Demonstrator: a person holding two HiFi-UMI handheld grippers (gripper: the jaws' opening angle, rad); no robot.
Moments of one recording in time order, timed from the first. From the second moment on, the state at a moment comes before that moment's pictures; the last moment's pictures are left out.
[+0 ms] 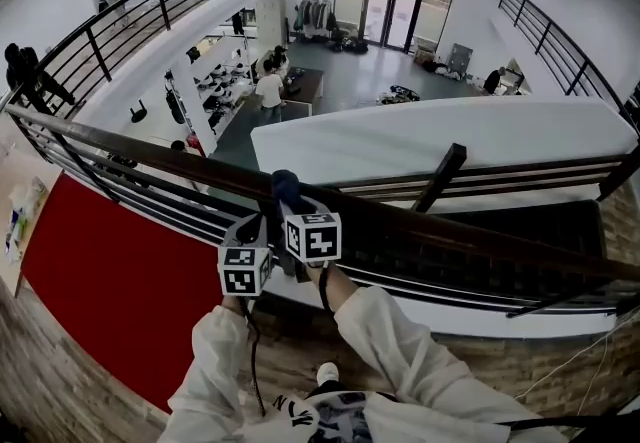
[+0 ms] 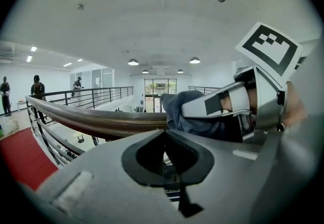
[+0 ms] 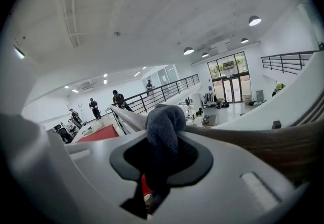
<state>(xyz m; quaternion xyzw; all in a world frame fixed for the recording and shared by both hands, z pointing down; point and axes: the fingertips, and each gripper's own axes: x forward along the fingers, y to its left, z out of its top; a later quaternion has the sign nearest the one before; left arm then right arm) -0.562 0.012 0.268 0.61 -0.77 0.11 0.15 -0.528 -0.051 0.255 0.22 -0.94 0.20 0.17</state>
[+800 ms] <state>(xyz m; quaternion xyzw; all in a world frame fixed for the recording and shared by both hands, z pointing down) -0.495 -0.004 0.281 0.65 -0.73 0.11 0.16 -0.460 -0.070 0.264 0.26 -0.93 0.19 0.18</state>
